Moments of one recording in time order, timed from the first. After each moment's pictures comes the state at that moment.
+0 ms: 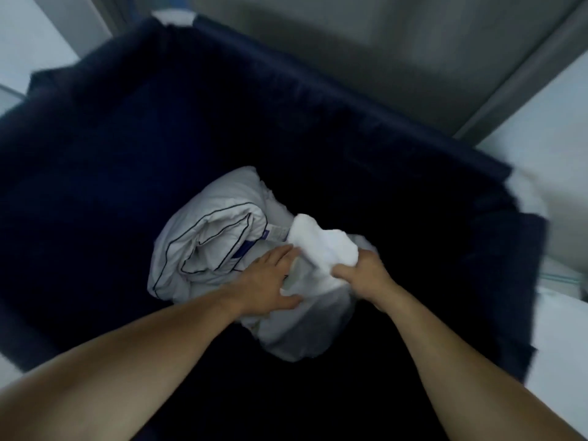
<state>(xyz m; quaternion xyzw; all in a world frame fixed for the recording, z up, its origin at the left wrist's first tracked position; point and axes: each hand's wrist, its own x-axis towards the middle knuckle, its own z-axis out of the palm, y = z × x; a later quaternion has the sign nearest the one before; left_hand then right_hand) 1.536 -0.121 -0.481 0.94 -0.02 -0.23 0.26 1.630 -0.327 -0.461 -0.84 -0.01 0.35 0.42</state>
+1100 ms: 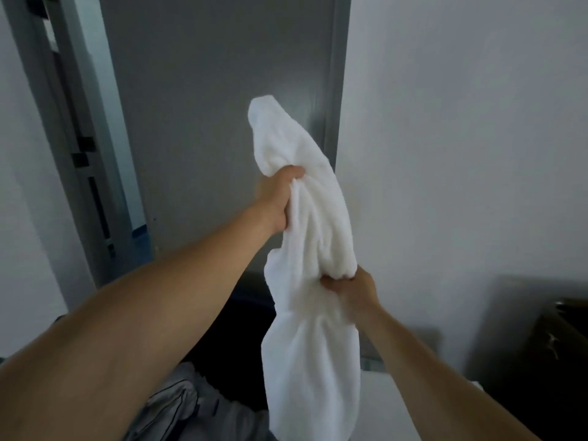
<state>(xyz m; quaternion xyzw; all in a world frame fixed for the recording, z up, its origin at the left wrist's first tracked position) 1.541 -0.369 0.080 0.60 0.06 0.12 0.79 1.540 -0.526 -0.071 -0.73 -0.02 -0.05 0.68</state>
